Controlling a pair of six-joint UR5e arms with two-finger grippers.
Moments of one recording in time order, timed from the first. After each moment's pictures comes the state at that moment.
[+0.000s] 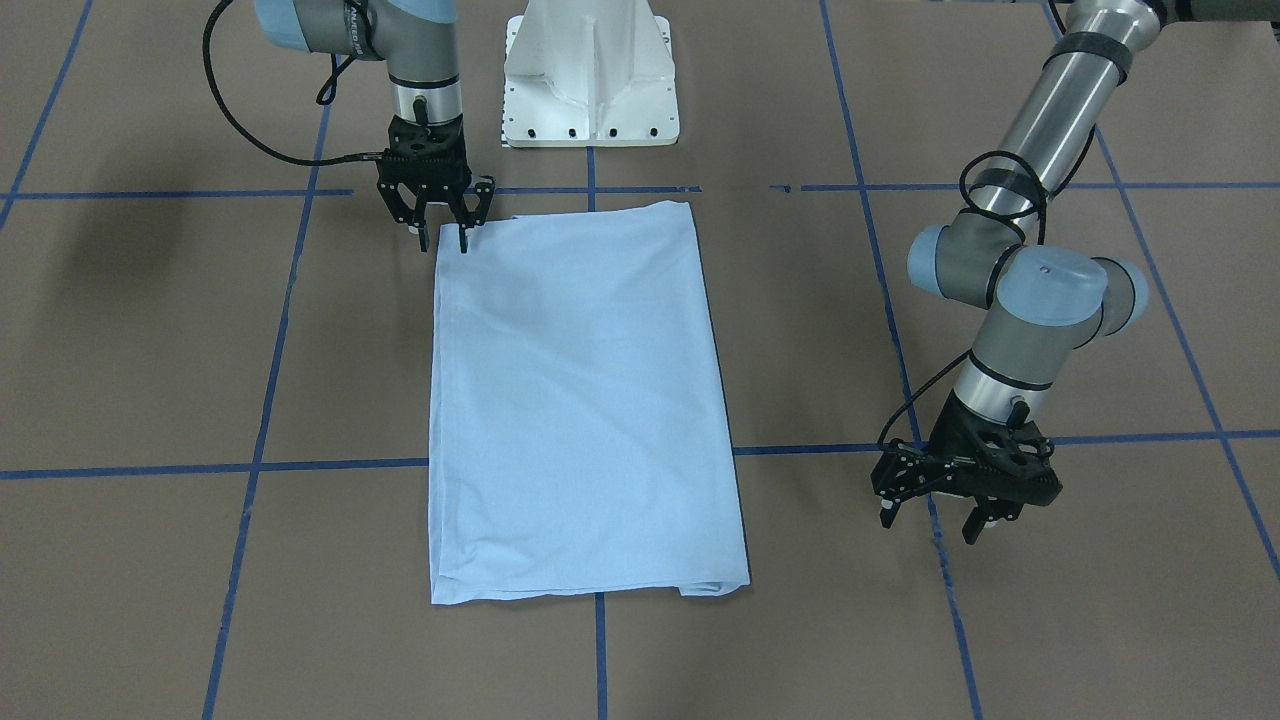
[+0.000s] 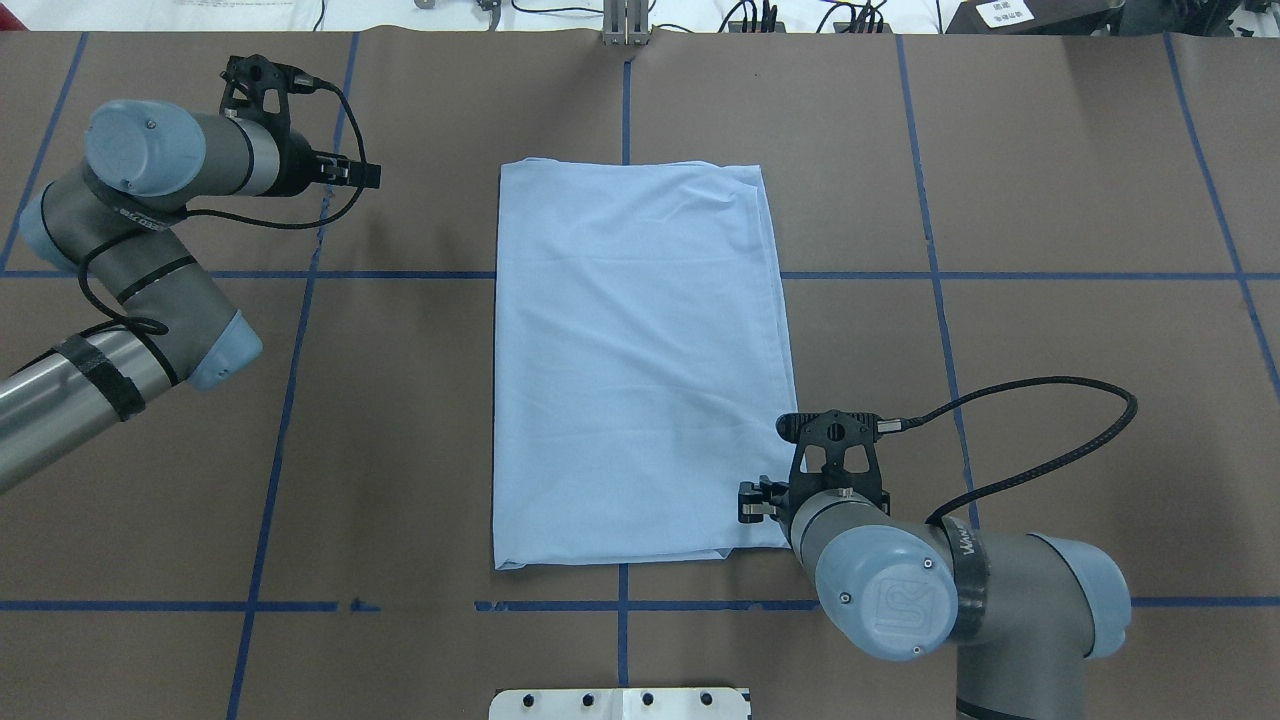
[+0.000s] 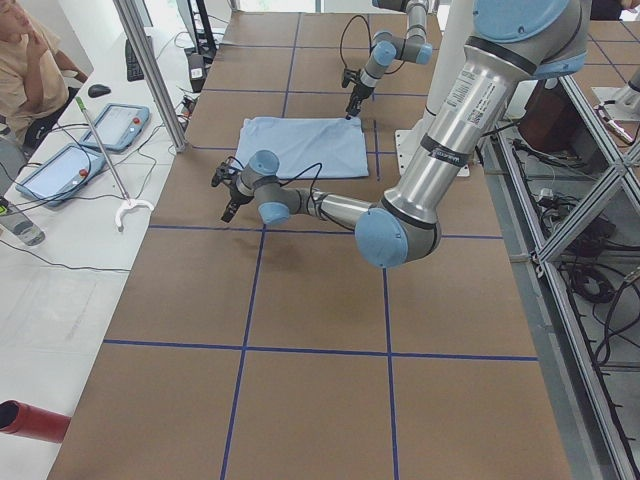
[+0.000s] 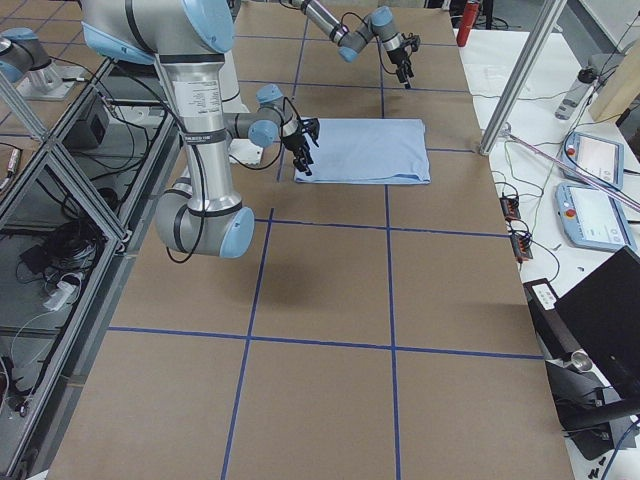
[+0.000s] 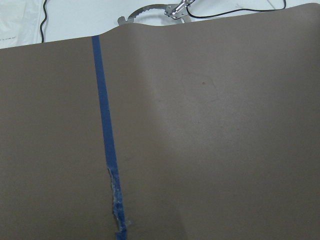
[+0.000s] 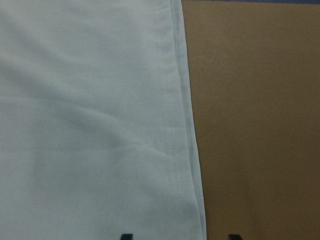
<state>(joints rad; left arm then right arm) -0.87 -2.09 -1.20 -2.51 -1.76 -0.84 0.20 -1.29 2.03 -1.52 1.30 1.44</state>
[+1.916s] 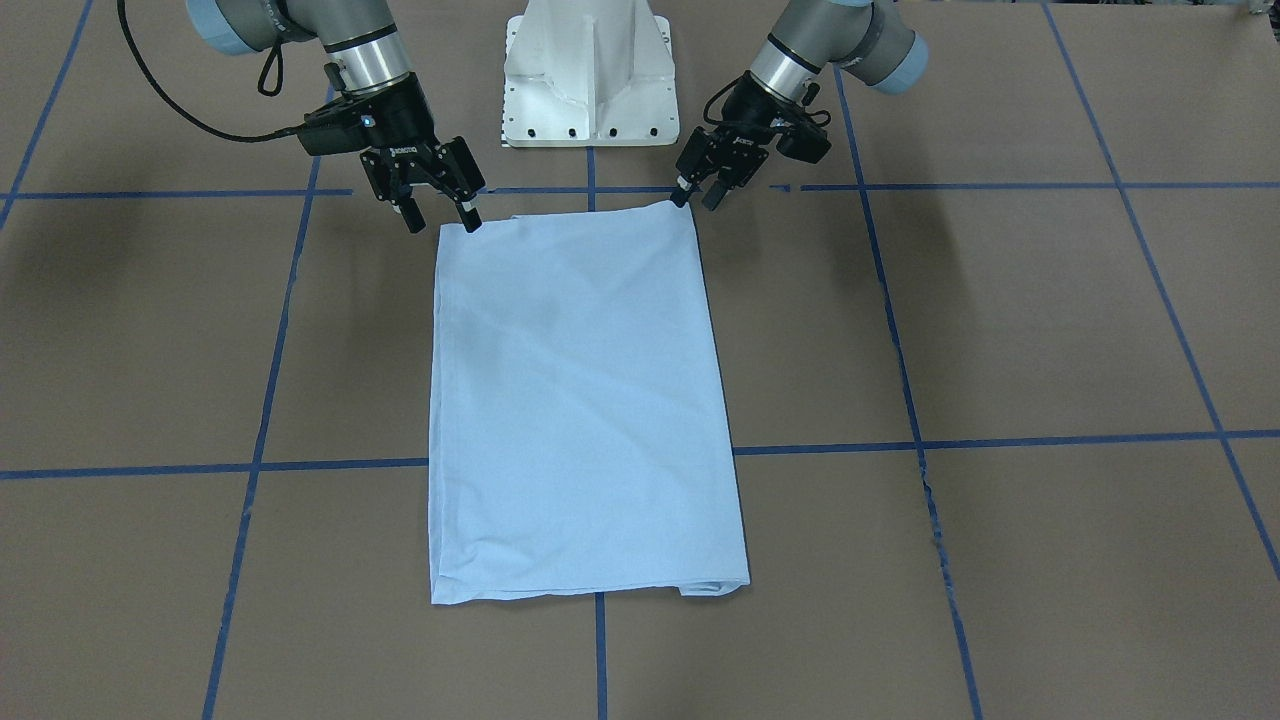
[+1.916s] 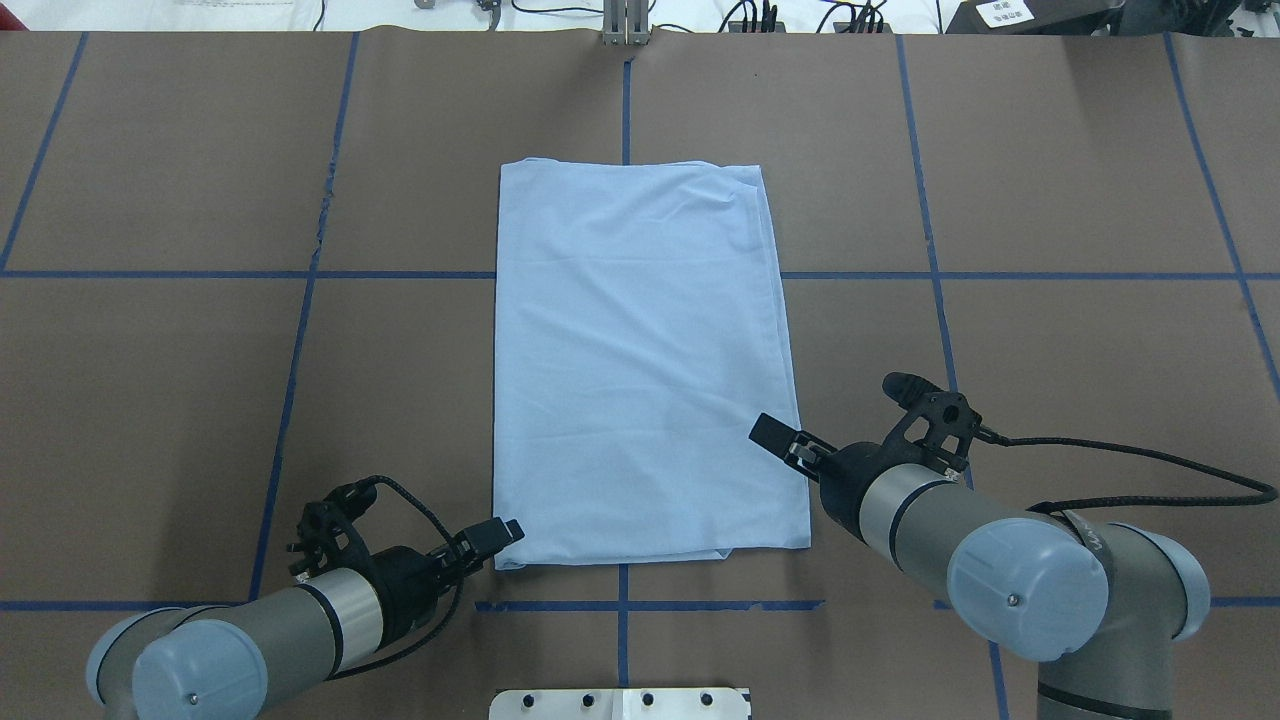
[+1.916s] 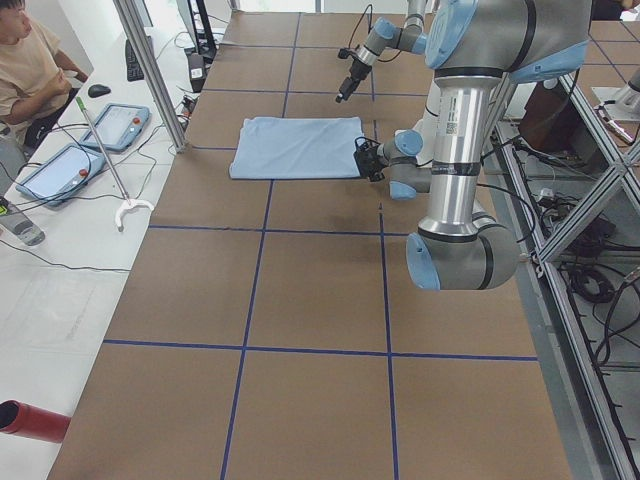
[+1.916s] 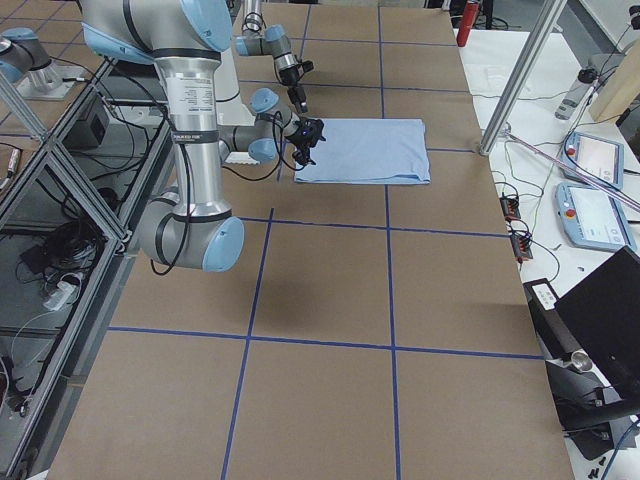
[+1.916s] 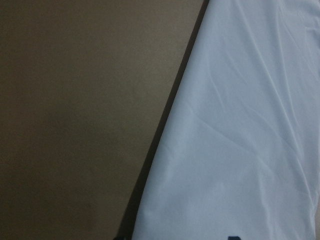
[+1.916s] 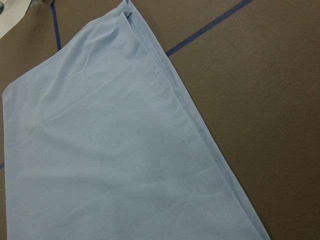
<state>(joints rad) -0.08 -1.73 -1.85 -2.49 -1.25 -1.96 0.23 -1.43 2.07 -1.09 1.24 1.85</state>
